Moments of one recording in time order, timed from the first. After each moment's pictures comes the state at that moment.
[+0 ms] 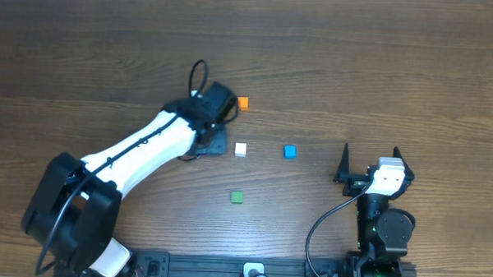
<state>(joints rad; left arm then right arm) -0.59 1.71 1.10 -0.79 -0.10 -0.62 -0.01 0.01 0.01 -0.07 0.05 -0.06</state>
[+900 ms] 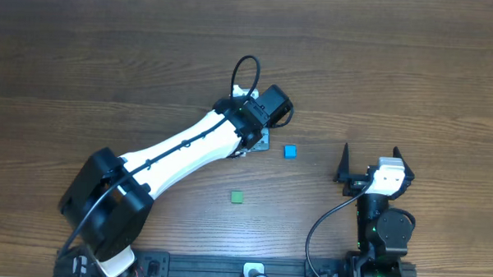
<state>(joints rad) -0.80 1.85 1.35 -0.84 -0.19 -0.84 -0.01 0.01 0.01 -0.07 0.05 -0.06</state>
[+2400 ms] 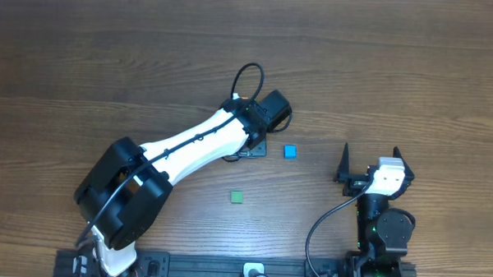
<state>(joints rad) -0.80 1.94 1.35 -0.88 -0.17 -0.84 -0.01 0.01 0.01 -0.07 0.05 -0.06</state>
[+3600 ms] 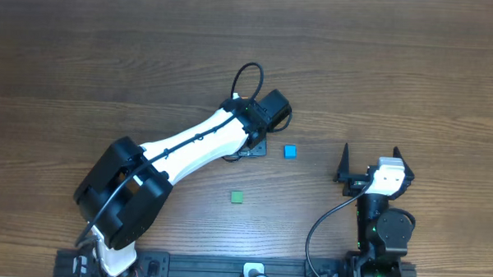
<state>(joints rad) -0.80 1.94 1.35 -0.88 -0.16 -0.84 -0.01 0.01 0.01 -0.07 0.05 -0.06</state>
